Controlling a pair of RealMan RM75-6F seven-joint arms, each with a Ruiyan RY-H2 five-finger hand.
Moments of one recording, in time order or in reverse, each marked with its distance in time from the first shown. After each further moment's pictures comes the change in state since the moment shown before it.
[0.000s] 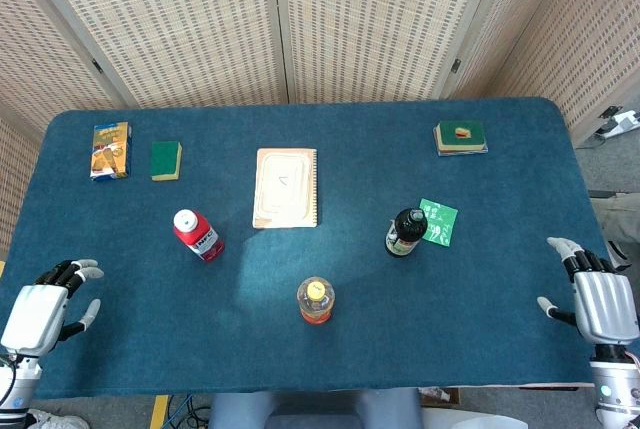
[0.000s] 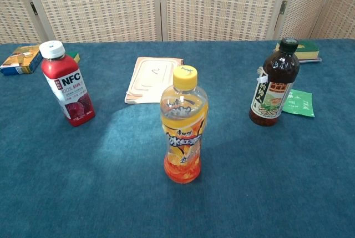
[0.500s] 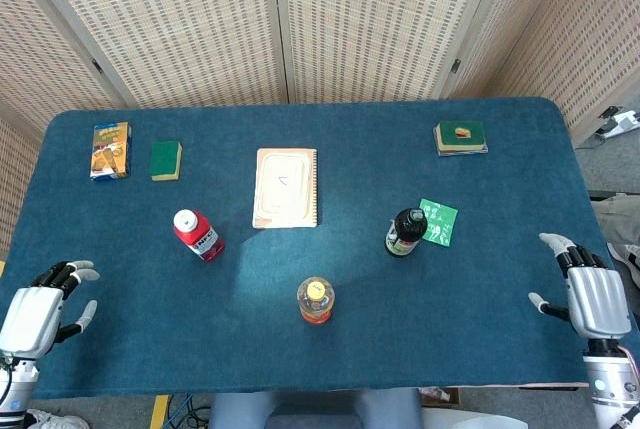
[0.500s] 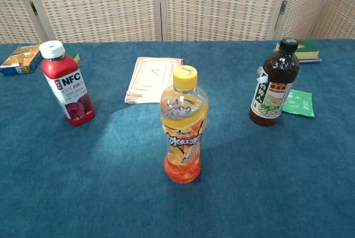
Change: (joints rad) left arm 0.011 0.003 0.002 -0.011 -0.011 0.013 -0.007; right arm 0.020 -0.019 0.021 -0.003 0.008 -0.018 0.047
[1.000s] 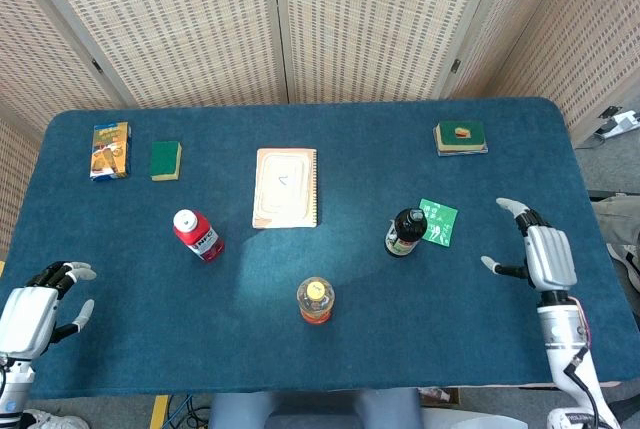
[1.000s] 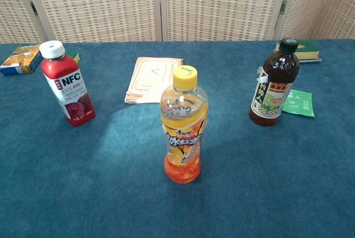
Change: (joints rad) left arm 0.004 0.017 -0.003 -0.018 0.000 0.011 -0.025; right arm 0.177 -0.127 0.133 0.058 0.132 -0.212 0.186
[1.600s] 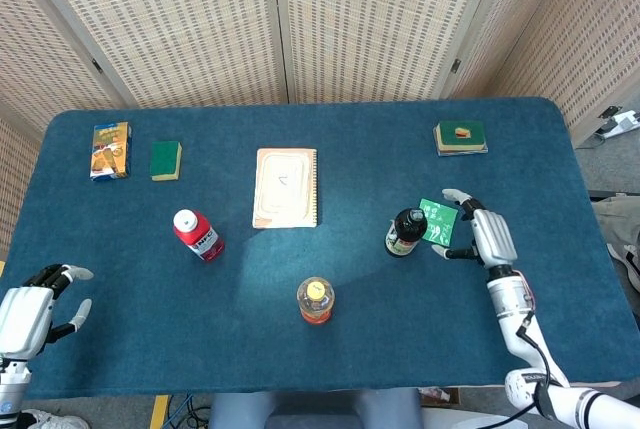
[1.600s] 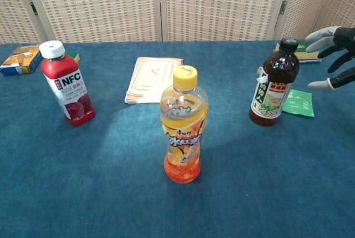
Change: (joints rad) left arm 0.003 0.014 -0.001 -0.011 0.000 0.004 -0.020; right arm 0.152 -0.163 0.030 0.162 0.045 -0.173 0.141
